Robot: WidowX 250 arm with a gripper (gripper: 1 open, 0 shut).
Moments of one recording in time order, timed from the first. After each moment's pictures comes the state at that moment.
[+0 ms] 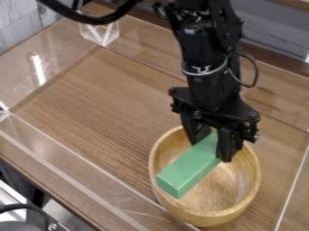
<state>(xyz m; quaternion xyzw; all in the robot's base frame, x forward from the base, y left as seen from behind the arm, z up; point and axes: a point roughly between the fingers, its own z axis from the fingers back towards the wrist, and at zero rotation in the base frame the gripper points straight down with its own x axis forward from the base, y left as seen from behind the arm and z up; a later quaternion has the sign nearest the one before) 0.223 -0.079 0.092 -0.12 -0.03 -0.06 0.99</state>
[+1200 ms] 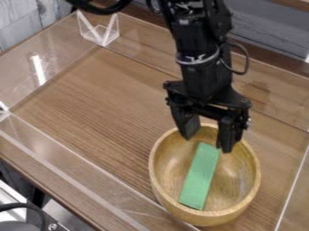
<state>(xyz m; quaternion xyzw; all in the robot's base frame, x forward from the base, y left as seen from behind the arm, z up) 0.235 -0.065 0.091 -0.13 -0.02 -0.04 0.99</state>
